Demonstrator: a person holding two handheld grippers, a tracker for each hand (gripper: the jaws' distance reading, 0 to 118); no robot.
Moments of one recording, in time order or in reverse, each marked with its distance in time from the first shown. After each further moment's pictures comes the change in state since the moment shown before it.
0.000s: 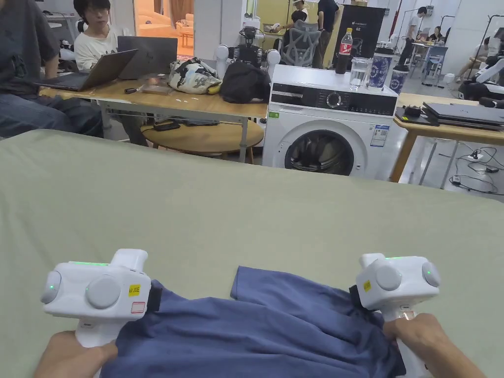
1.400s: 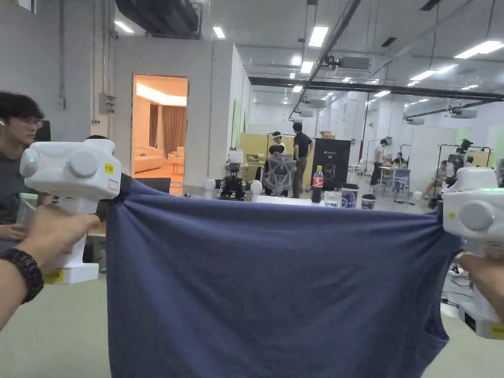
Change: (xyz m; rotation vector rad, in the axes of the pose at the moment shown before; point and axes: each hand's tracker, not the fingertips) left arm -0.003 0.308 0.244 0.571 0.148 -0.027; right arm 0.089 0.163 0.355 0.797 -0.374 -0.217
